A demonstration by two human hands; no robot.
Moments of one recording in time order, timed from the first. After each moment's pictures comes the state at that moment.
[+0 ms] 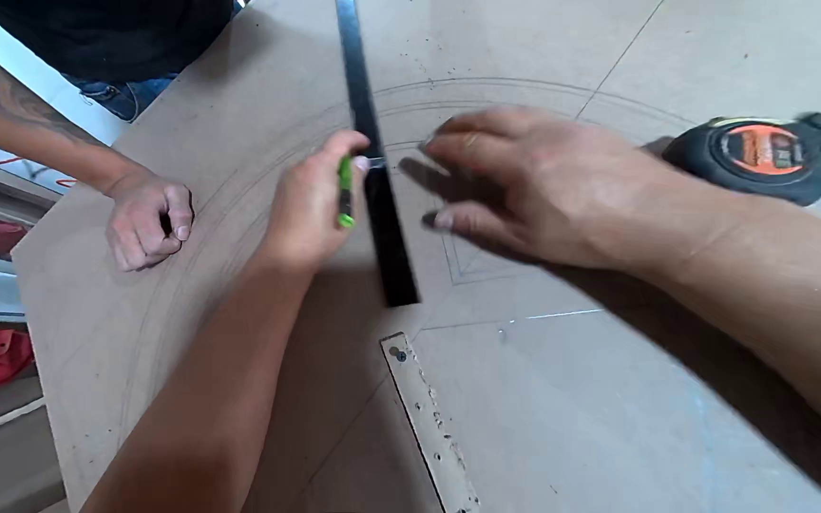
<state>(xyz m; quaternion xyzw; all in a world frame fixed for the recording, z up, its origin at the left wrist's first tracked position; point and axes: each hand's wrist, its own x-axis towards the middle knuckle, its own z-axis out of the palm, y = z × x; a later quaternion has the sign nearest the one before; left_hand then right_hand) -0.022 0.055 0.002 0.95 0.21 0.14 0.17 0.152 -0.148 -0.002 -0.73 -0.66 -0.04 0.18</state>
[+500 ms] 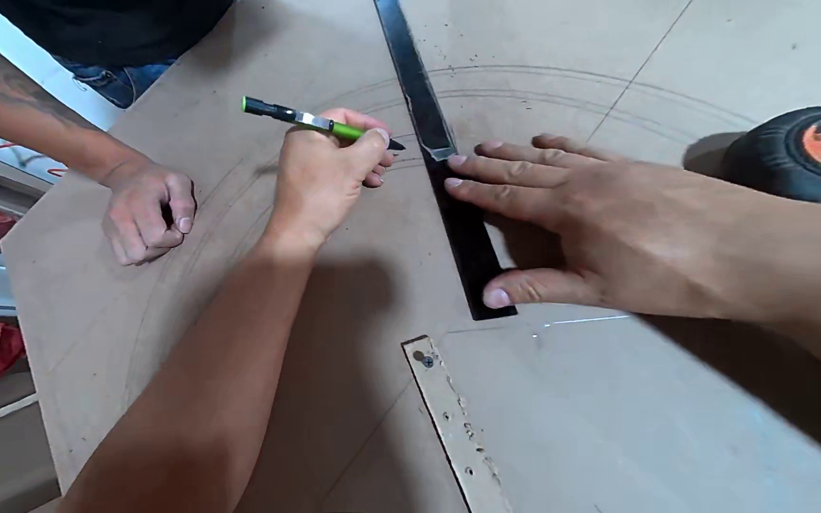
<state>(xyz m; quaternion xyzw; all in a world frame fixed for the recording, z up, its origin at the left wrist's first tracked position) -0.008 0.065 -0.002 0.77 0.21 0.25 0.55 0.137 -0.168 -0.007 -0.71 -0.70 0.02 0.09</state>
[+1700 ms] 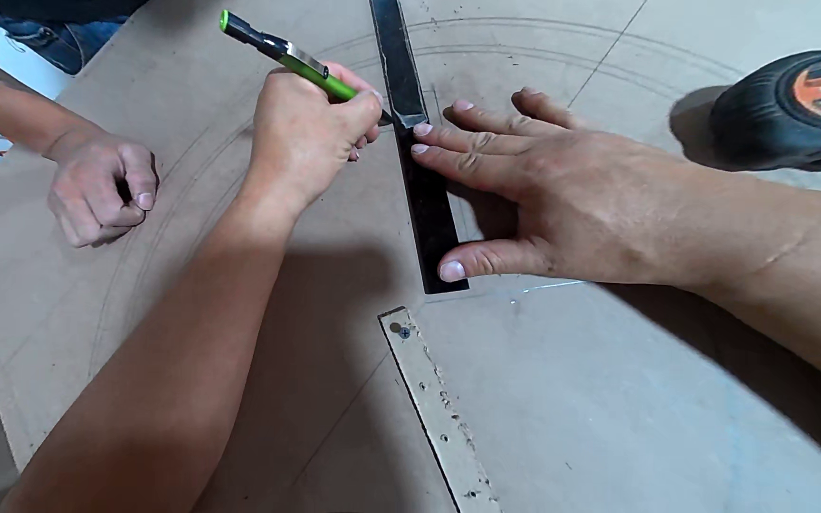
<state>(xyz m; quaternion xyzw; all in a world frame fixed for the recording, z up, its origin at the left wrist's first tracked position) 0.001 0.059 0.006 0.83 0.23 0.21 0.47 0.124 -0.160 -0.015 -0.72 -0.68 0.04 0.13</state>
